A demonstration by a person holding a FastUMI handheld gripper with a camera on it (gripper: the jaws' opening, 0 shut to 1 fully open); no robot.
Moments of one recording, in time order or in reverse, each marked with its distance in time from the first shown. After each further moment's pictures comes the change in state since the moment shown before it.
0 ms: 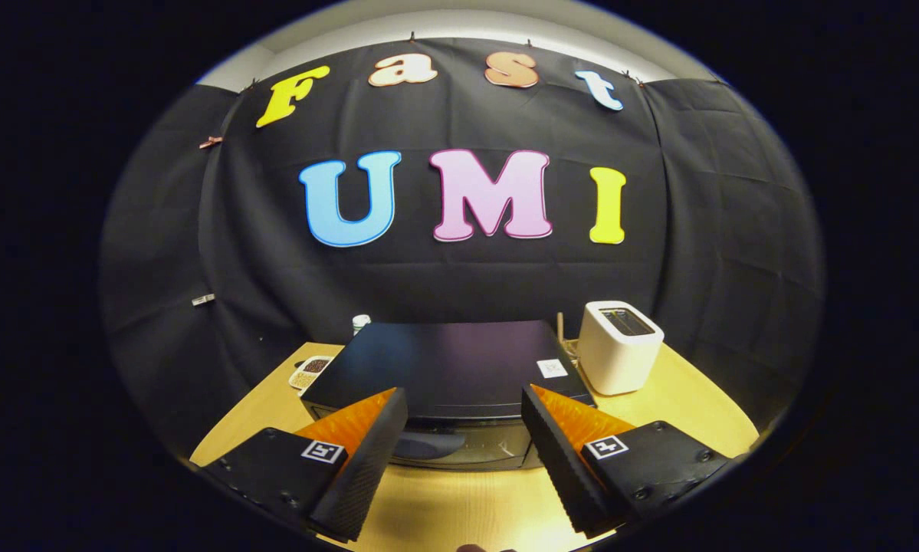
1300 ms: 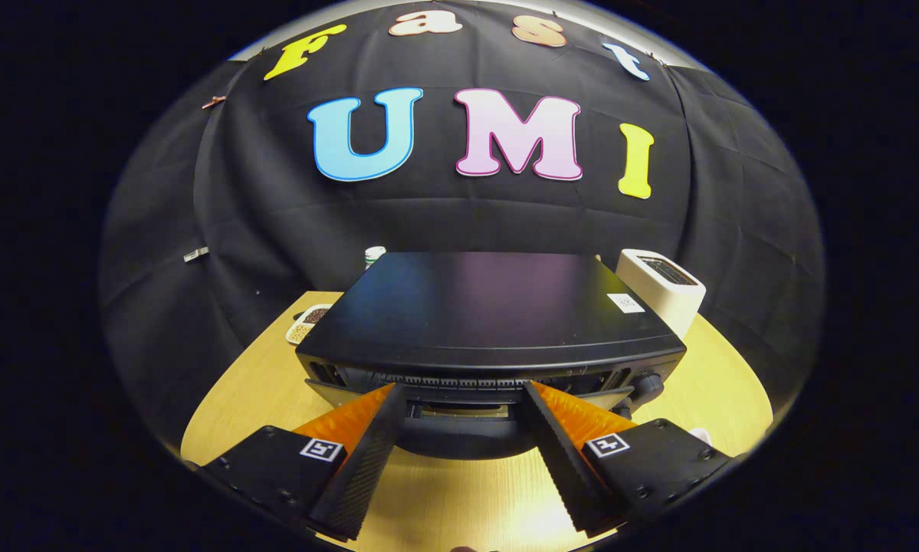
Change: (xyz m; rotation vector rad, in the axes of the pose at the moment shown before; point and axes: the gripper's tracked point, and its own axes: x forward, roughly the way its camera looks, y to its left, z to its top) arm 0.030 0.043 -0.080 -0.036 0.182 -0.008
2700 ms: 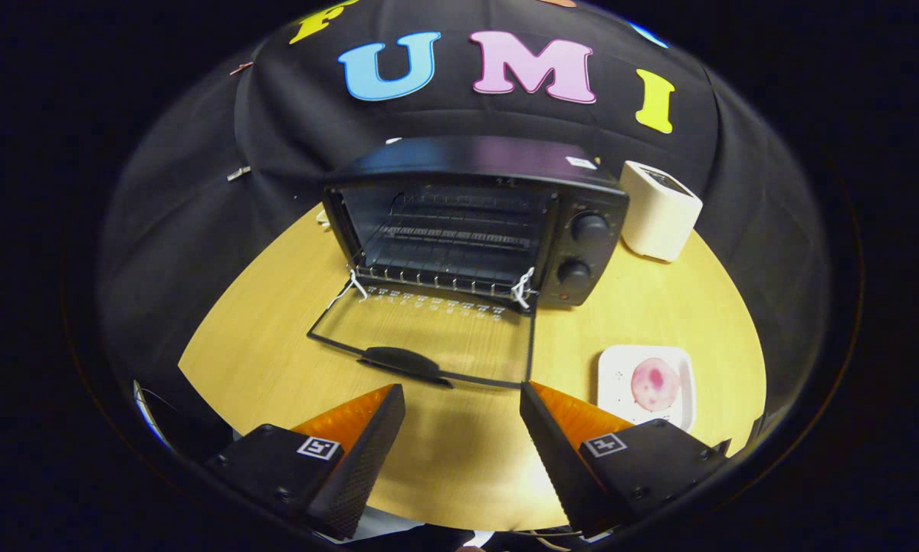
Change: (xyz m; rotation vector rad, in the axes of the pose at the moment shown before) arm -0.111 -0.087 -0.110 -0.078 0.314 0.151
